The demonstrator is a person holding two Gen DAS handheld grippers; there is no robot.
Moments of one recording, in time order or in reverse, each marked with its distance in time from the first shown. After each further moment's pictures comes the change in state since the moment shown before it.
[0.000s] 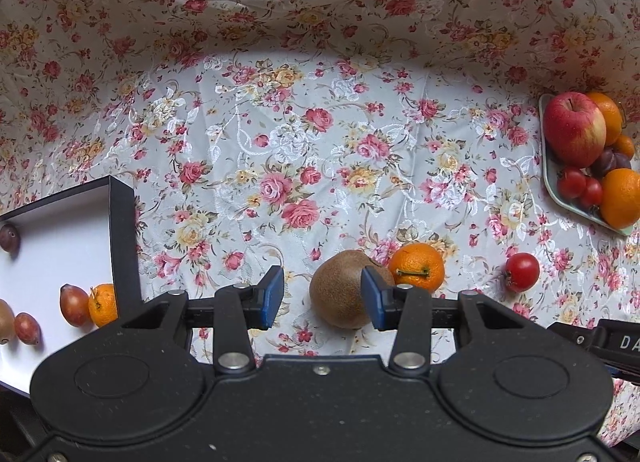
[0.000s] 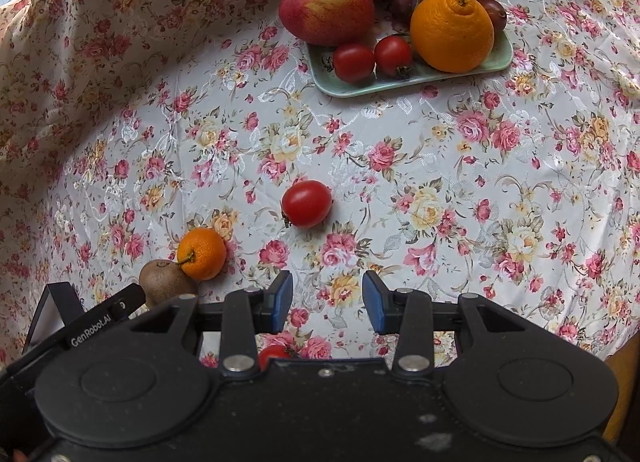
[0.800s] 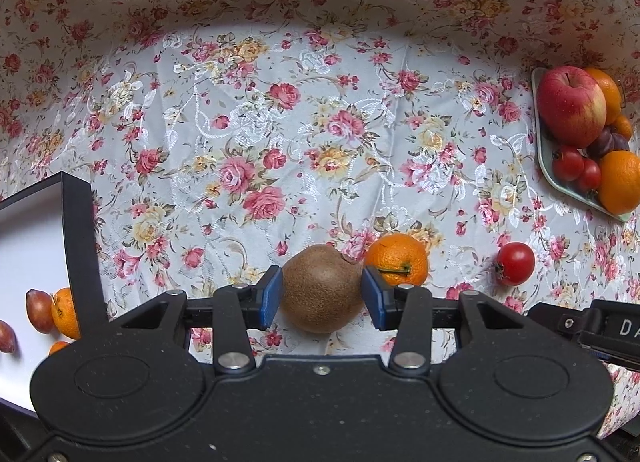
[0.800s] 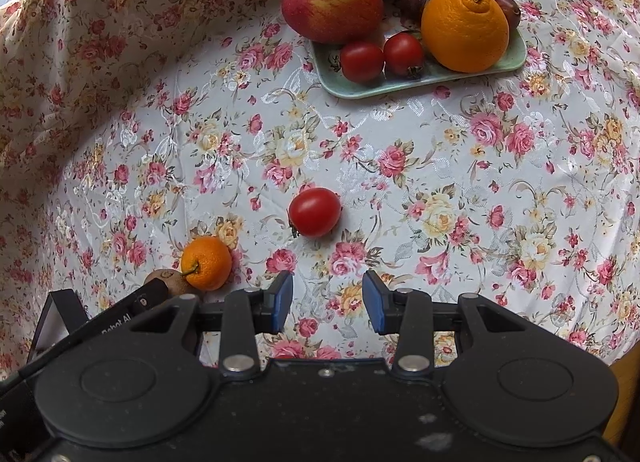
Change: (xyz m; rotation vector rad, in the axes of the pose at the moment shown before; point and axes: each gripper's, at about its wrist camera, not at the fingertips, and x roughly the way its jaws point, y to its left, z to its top) left arm 0.030 -0.012 0.007 0.031 0.087 -0.045; right arm 0.013 0.010 0.013 -0.007 0.031 0.015
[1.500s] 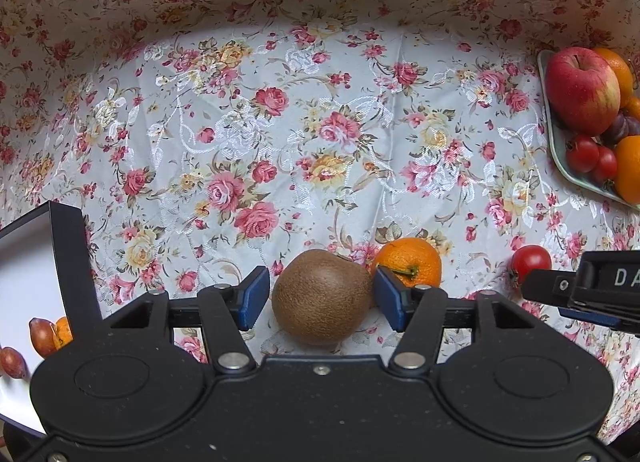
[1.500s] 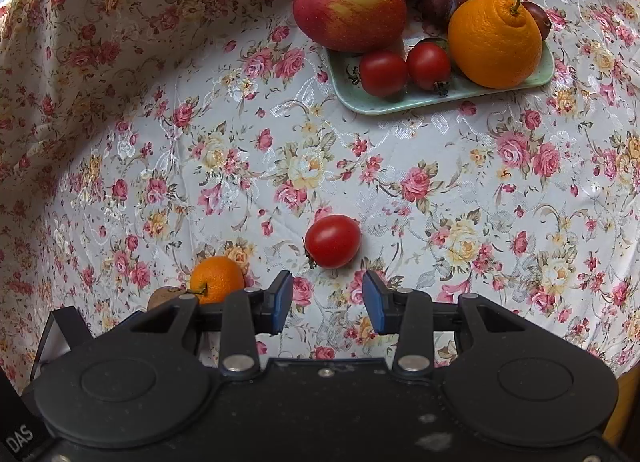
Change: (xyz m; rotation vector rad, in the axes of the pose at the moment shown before) left arm 0.016 -0.009 0.010 0.057 0.014 0.041; right arm 0.020 0.013 0.023 0.003 0.021 -0.002
